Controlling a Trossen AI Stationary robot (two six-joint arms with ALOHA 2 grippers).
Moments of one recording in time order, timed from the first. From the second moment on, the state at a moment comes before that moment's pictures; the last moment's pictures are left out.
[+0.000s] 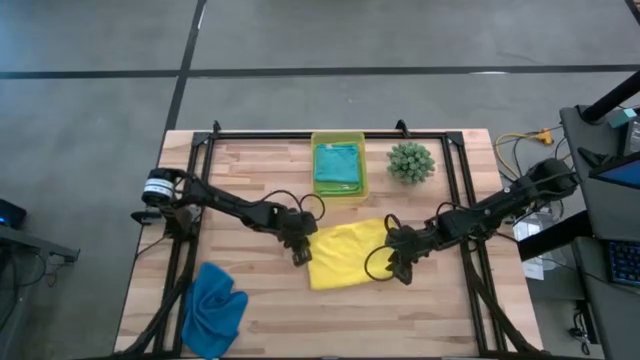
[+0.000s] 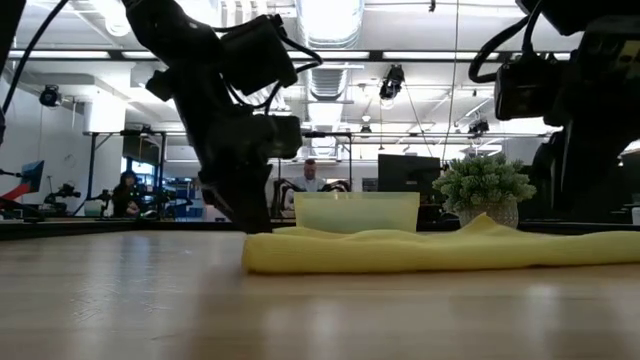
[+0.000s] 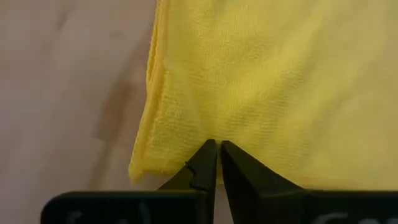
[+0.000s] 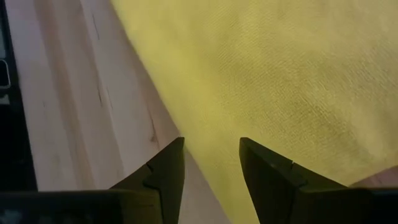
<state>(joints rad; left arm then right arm) -0.08 1.77 0.93 -0.19 0.05 -0.47 0.36 1.28 0.54 -0.23 -0.05 0.82</state>
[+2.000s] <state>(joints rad) -0.07 2.19 1.58 -0.49 -0.30 -0.46 0.83 0.99 0.58 -0.15 0.58 1.09</state>
